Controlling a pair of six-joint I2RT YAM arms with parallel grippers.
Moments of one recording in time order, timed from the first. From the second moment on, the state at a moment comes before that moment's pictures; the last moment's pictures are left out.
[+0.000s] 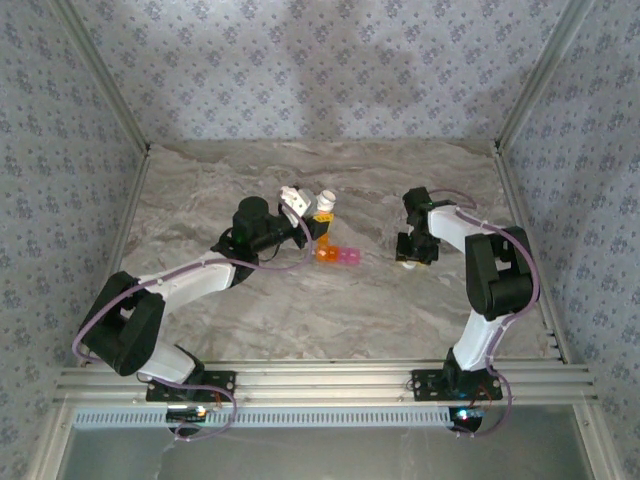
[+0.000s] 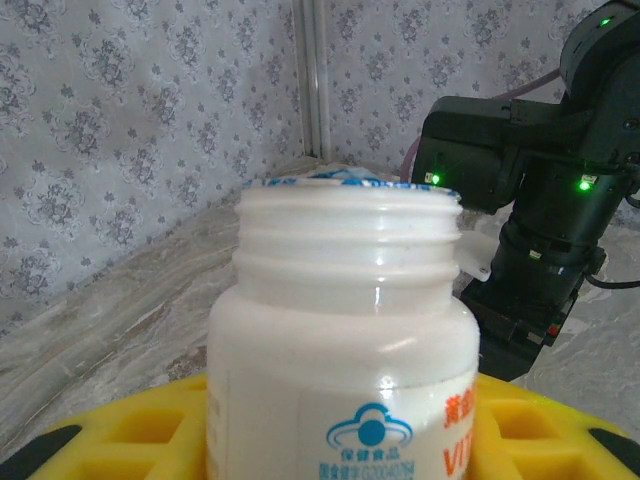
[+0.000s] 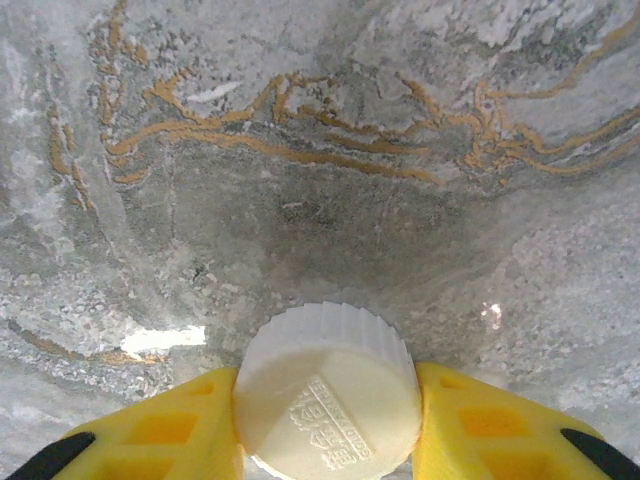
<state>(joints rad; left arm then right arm) -0.63 1.46 0.80 0.55 0.37 0.08 0.21 1.78 1.11 -0.76 -0.01 0.33</state>
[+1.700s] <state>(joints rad) -0.60 1.74 0.80 0.85 0.58 0.05 0.32 1.83 2.00 -1.28 -0.46 0.11</state>
